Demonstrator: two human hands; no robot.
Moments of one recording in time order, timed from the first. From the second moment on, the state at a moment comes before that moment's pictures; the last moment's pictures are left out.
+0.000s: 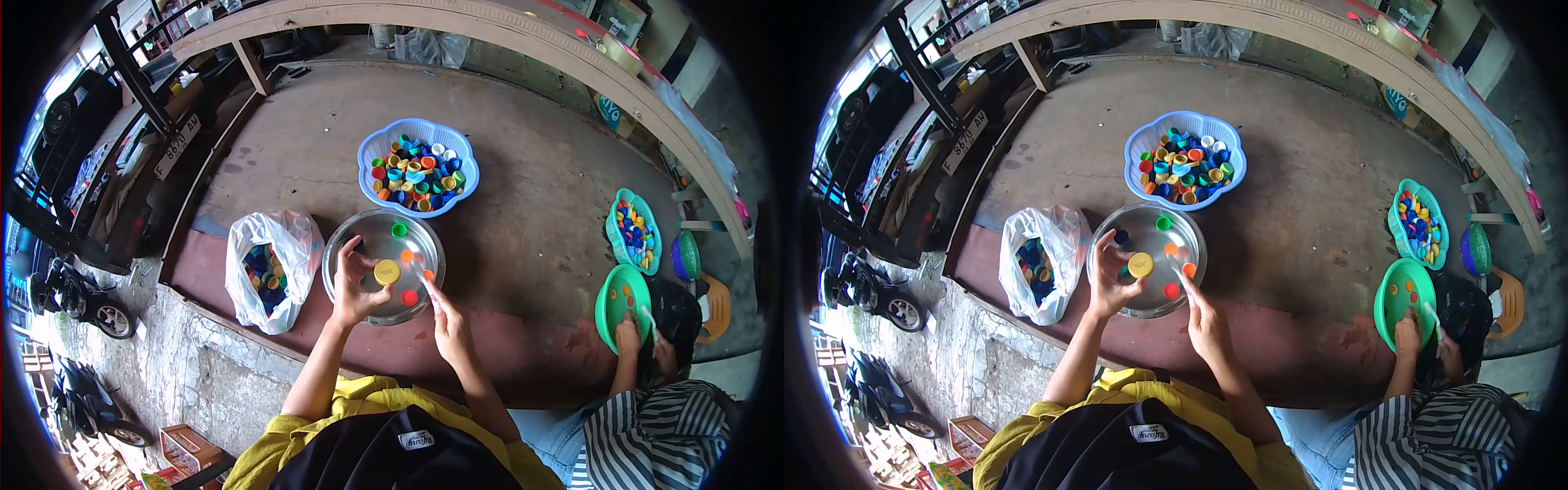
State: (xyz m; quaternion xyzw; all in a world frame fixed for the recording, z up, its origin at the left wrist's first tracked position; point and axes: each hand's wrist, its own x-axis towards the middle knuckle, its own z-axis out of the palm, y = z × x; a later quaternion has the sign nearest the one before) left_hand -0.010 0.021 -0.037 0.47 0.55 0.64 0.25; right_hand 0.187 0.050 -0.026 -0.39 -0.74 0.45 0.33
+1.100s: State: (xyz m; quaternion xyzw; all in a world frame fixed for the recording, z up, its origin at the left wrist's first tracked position) left_hand -0.005 0.027 -0.051 0.23 0.31 0.64 0.66; right_hand 0.158 0.059 -0.005 -0.33 -0.77 0.37 0.41
